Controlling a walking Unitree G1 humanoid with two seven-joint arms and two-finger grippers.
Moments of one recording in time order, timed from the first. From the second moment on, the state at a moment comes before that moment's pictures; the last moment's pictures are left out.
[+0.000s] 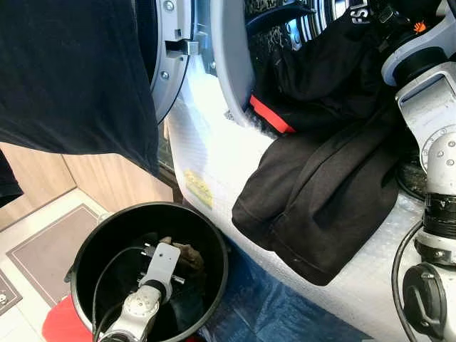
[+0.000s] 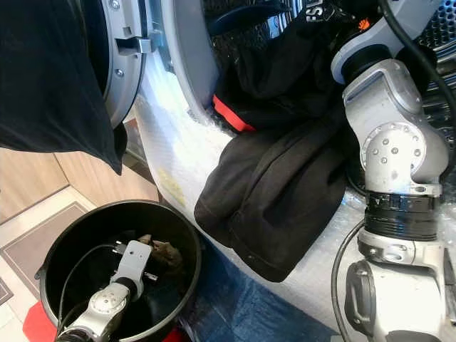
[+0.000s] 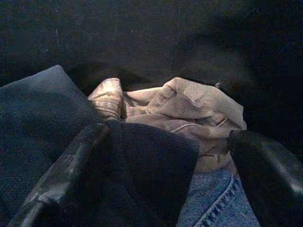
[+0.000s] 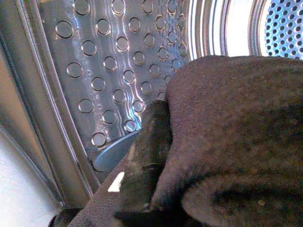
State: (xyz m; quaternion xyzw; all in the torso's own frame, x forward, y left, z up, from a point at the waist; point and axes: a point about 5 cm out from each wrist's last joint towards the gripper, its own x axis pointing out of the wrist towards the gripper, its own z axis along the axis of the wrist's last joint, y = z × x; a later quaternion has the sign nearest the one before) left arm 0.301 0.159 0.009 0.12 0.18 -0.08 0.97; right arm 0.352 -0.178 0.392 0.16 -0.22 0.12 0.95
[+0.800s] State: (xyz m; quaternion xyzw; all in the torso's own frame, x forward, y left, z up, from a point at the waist) left arm 0.301 0.160 0.010 0.12 0.18 -0.08 0.97; right arm 0.354 -0.189 0.387 0.09 -0.21 0.06 0.97
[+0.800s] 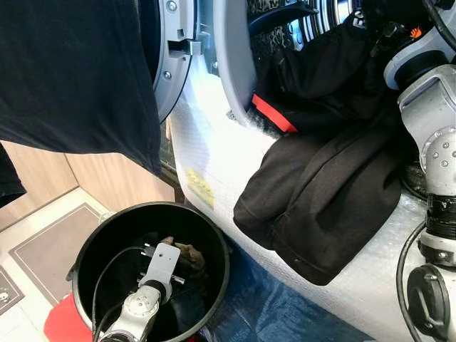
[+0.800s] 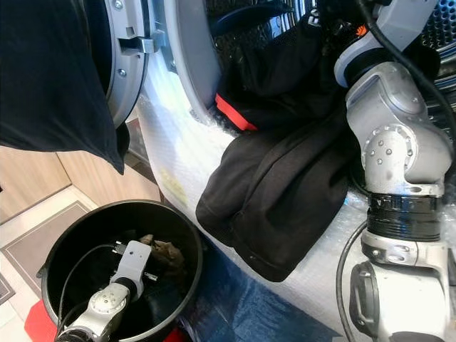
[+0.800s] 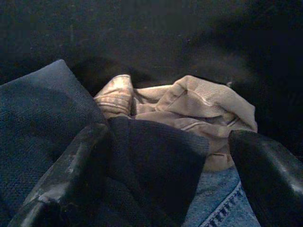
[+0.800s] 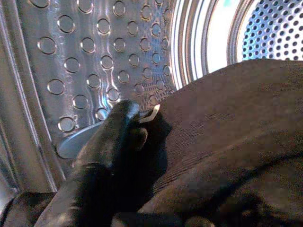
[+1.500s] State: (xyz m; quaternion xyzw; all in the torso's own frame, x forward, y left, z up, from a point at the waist) left arm 0.297 0.170 0.007 0.12 0.19 -0.07 0.97; right arm 0.322 -0.141 0.375 0.11 -0.23 0.15 0.95
